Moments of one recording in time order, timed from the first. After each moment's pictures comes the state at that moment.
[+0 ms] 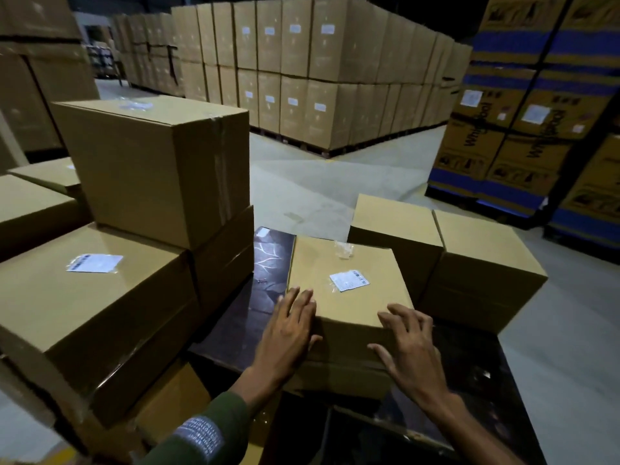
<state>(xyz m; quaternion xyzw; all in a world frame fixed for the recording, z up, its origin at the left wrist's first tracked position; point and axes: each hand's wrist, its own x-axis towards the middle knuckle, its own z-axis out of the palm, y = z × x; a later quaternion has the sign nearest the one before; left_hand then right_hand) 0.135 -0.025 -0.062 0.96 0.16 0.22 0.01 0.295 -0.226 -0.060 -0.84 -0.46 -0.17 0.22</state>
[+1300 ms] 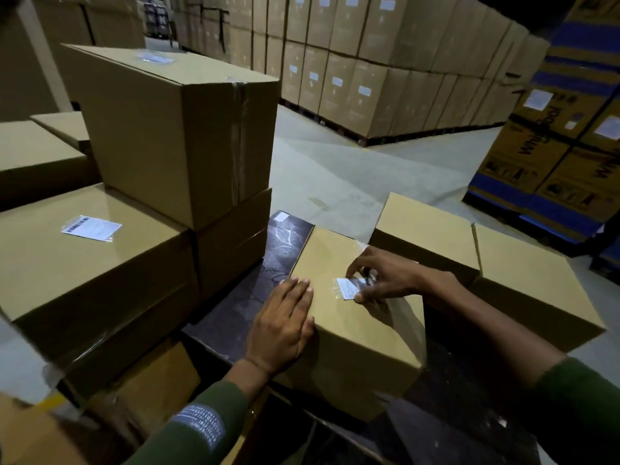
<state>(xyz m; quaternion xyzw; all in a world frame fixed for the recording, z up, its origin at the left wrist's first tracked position) 0.160 0.001 -0.084 0.90 0.19 0.39 -0.03 0.422 -0.062 0.037 -0.71 -0.68 0.16 0.00</state>
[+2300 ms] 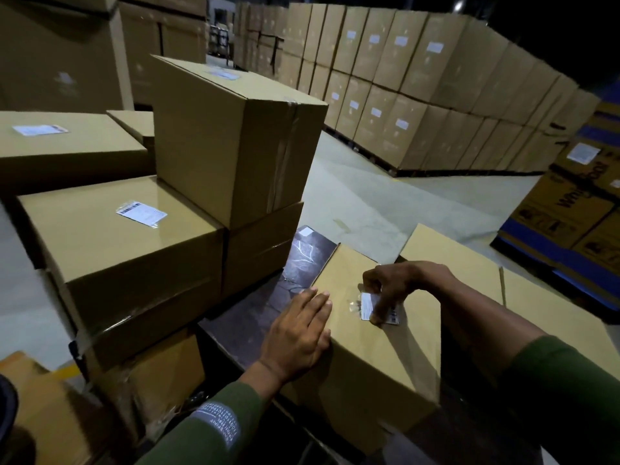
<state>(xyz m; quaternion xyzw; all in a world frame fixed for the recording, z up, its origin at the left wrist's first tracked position) 0.163 -0.004 -0.086 0.89 0.20 0.40 -0.03 0.389 -0.017 0.082 -0.74 -0.59 0.26 -0.19</state>
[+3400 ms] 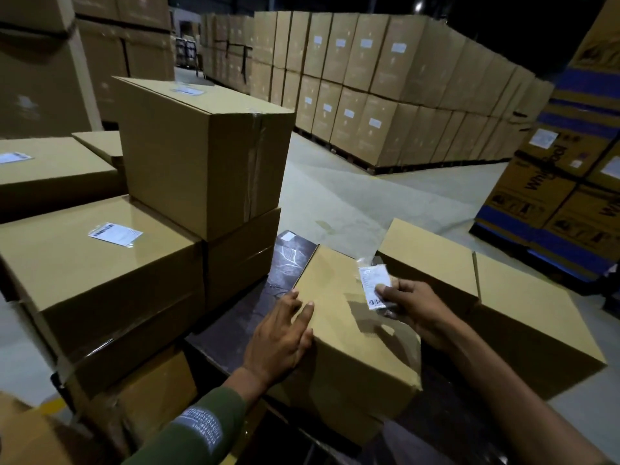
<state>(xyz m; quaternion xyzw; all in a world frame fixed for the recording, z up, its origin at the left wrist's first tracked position) 0.155 -0.003 -0.086 0.89 0.21 0.39 0.02 0.387 -0.128 0.050 -0.69 -0.33 0.40 0.51</state>
